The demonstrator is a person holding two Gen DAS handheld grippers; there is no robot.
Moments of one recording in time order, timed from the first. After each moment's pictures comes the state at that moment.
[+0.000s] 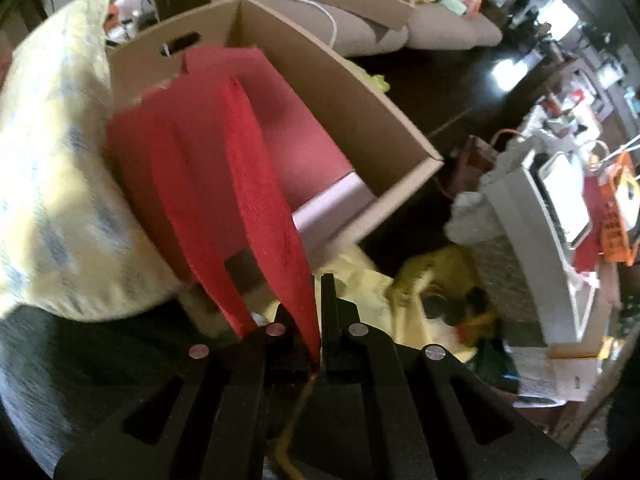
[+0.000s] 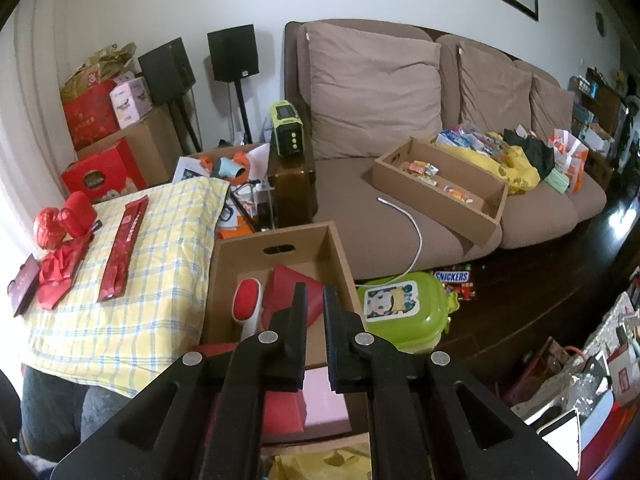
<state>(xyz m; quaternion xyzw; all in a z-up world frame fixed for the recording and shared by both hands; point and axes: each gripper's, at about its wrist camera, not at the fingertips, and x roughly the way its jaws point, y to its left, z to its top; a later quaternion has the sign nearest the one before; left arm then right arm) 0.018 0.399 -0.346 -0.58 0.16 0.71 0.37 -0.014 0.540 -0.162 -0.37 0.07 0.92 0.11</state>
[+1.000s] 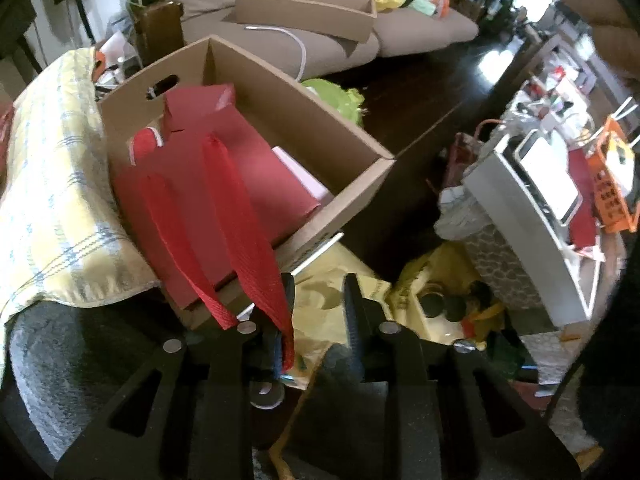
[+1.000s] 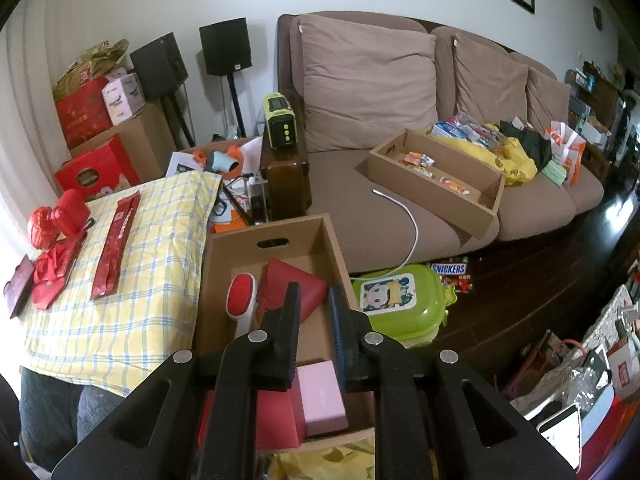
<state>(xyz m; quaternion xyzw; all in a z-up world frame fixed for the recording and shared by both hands) 0.064 0.415 -0.320 -0.53 0.20 0.73 0.39 -0.019 0.547 -0.170 -0.38 0.07 0.91 0.12</state>
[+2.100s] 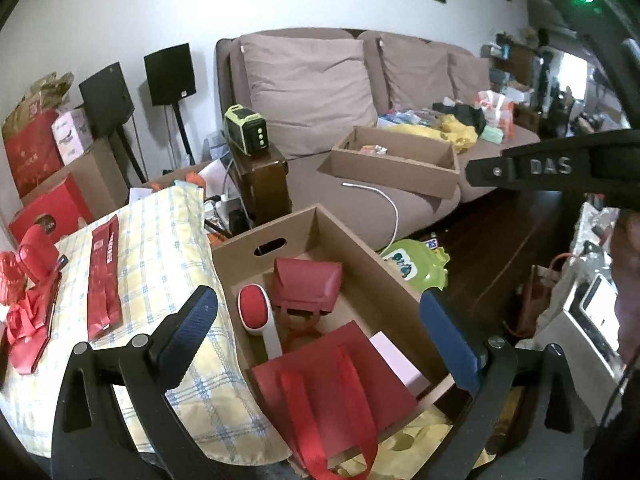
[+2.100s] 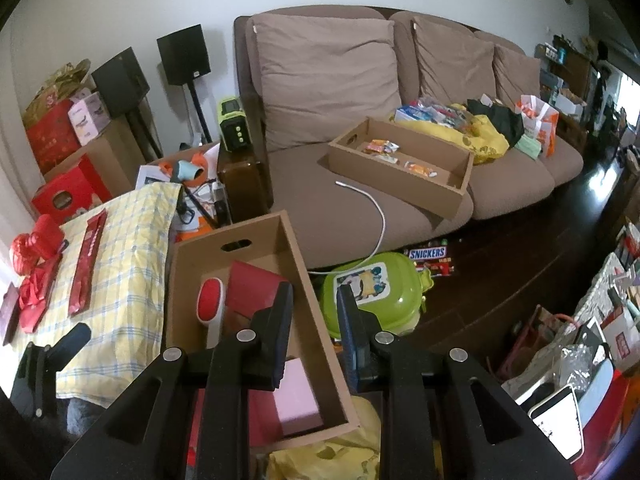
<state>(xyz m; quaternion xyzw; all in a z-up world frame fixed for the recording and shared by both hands) -0.002 0.410 -0.234 -0.31 0.14 0.89 0.30 -0.004 0.594 -0.177 -0.39 0.11 0.90 0.16</state>
